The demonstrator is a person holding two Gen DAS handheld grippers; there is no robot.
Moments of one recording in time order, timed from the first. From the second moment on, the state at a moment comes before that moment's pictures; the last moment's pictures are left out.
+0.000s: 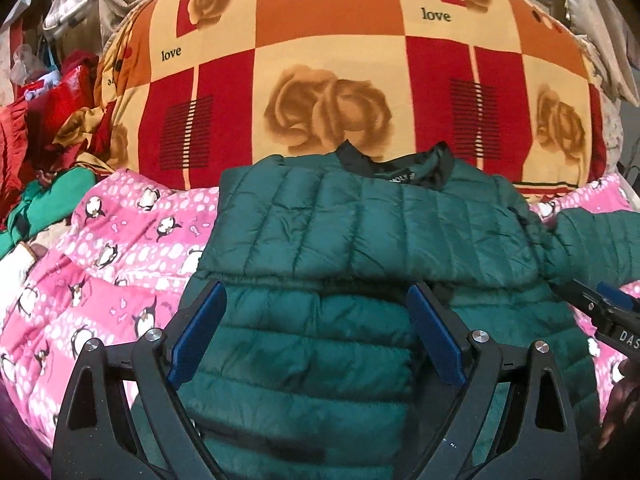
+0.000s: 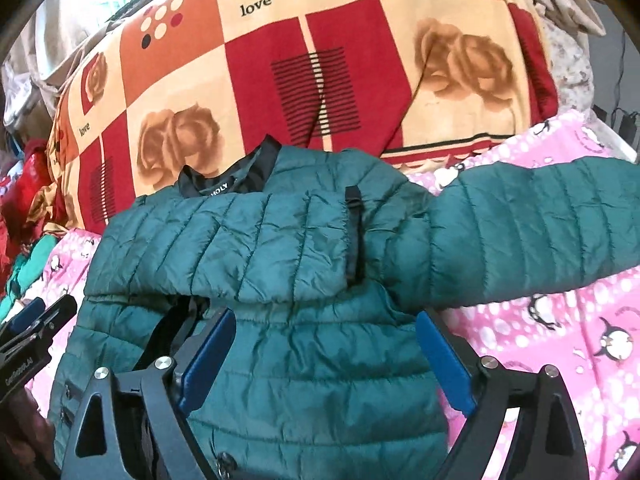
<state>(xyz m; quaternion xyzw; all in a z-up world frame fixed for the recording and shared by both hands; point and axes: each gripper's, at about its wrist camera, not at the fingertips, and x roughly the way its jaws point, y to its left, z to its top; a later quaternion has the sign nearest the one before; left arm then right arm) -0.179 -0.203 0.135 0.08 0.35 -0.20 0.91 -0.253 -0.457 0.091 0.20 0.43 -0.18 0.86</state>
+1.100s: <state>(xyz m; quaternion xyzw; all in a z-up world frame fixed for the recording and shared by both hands) -0.189 -0.199 0.118 0.07 0.34 -0.20 0.92 -0.272 -0.444 0.108 0.15 0.42 -0.24 0.86</state>
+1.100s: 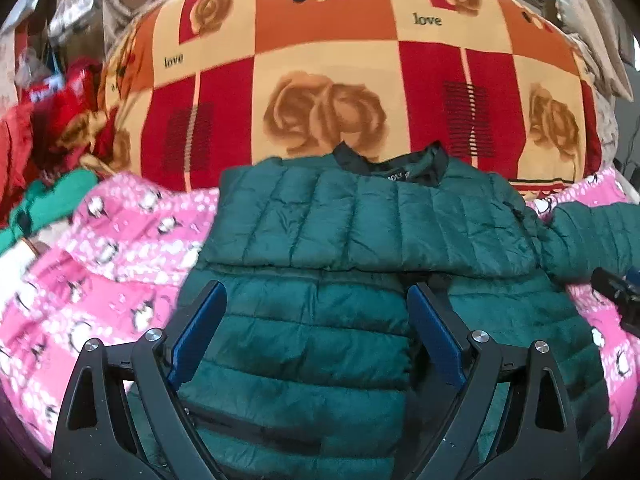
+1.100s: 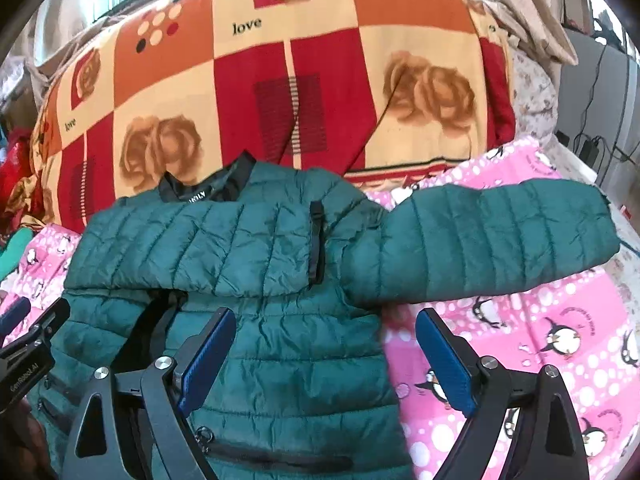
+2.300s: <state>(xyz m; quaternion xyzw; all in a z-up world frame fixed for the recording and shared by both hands) -0.150 -0.207 0.085 0.07 0.37 -0.20 0.90 -0.229 -0.449 0.049 0.16 0.46 -0.23 0.84</state>
